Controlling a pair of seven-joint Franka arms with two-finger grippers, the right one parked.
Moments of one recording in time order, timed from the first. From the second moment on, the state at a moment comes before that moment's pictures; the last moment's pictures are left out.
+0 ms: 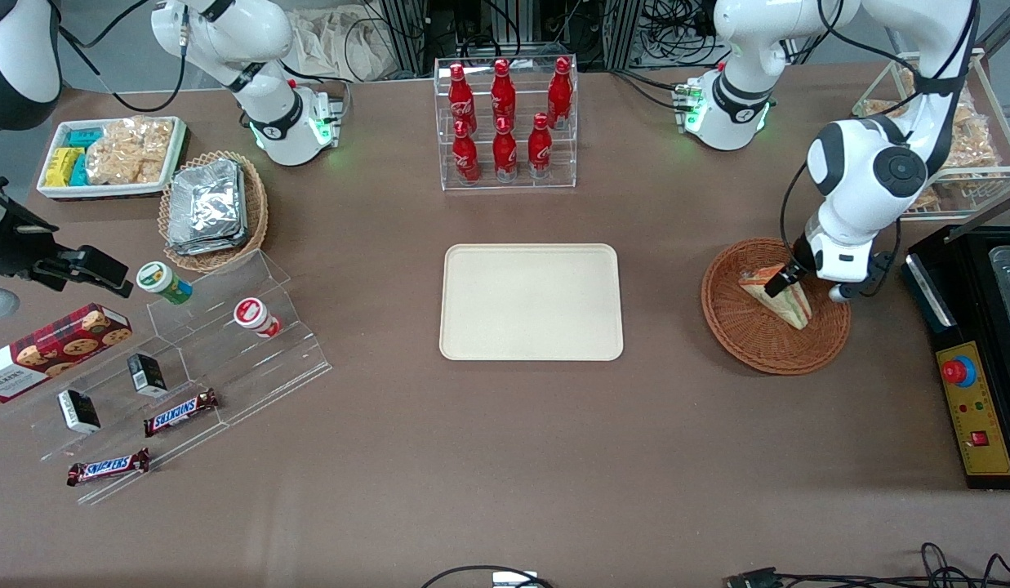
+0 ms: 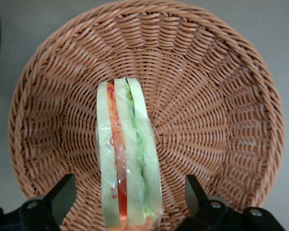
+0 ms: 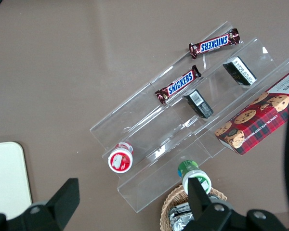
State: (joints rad) arm 0.10 0.00 -0.07 -2.59 0.01 2.64 -0.62
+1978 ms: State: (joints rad) arm 0.10 -0.19 -0.09 -2.22 0.02 2.03 -0.14
